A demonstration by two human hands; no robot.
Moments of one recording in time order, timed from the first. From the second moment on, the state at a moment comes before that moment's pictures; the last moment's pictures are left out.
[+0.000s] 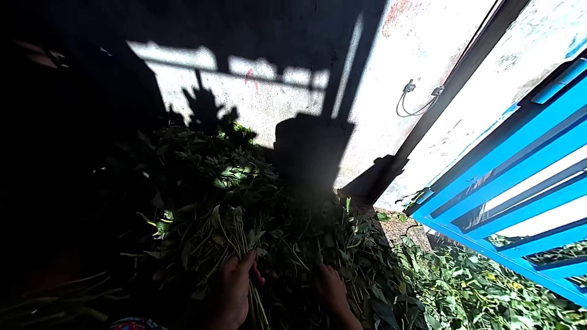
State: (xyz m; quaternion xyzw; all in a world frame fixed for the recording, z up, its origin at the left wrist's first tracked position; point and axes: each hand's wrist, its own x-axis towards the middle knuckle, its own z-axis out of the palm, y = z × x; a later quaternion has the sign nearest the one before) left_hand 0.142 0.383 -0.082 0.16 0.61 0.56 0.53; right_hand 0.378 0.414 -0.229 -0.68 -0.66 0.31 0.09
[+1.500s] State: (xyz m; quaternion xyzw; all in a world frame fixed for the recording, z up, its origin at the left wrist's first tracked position) left_hand 0.131 0.379 -0.106 0.40 0.66 0.43 0.46; right_hand 0.282 0.342 -0.133 -0.39 -0.28 0.76 0.43
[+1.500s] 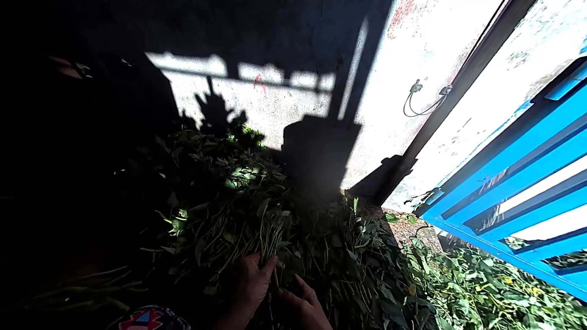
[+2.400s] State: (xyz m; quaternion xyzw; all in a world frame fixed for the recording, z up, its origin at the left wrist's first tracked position) left_hand 0.126 0.371 -0.082 0.44 0.57 0.48 0.49; right_hand 0.304 0.402 -0.084 -0.47 -0.80 0.03 0.37
